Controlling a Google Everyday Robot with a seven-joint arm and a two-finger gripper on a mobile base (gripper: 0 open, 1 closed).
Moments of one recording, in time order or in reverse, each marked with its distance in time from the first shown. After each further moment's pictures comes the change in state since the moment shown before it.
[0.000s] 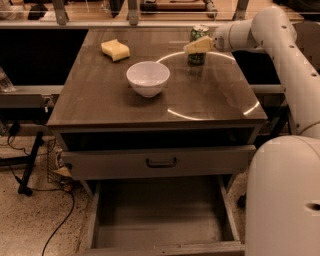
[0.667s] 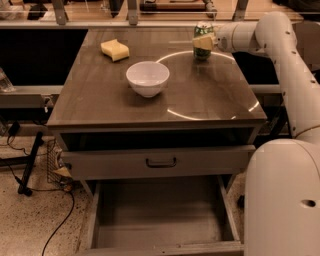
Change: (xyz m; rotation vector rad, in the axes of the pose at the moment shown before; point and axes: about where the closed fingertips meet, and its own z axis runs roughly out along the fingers) arm -0.003 -0.015 0.000 -0.004 -0.082 -0.014
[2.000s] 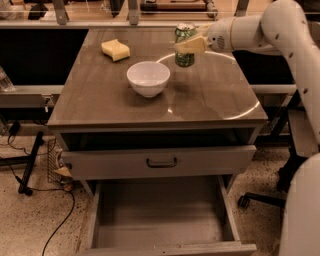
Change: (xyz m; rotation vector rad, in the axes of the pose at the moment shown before) arm -0.044 0.111 -0.049 -0.276 -0.042 -0.077
